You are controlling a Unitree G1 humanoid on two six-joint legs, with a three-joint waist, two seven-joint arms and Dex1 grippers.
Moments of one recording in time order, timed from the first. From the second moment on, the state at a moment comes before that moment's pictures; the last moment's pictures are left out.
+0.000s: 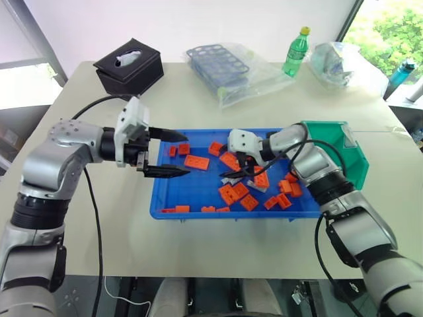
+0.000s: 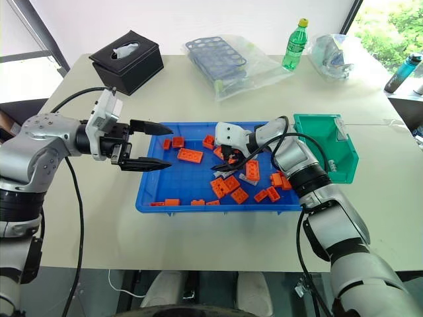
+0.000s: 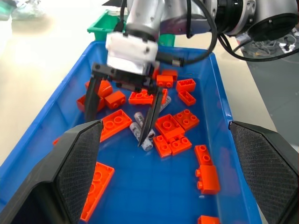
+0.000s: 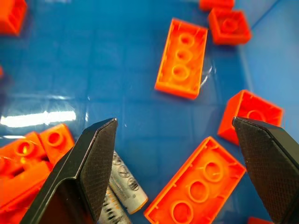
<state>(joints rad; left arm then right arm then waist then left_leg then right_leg) -0.65 0.78 -0.03 -0.09 -0.56 0.58 -1.31 -0.91 -0.49 0.39 0.48 0.00 0.12 1.23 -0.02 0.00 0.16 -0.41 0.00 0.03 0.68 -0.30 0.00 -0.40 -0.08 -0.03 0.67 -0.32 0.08</state>
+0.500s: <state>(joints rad) -0.56 0.73 -0.01 -0.08 -0.56 0.53 -1.24 -0.90 -0.52 0.42 0.56 -0.08 -0.04 1.27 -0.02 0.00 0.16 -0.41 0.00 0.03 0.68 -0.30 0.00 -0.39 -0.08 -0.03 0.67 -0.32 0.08</state>
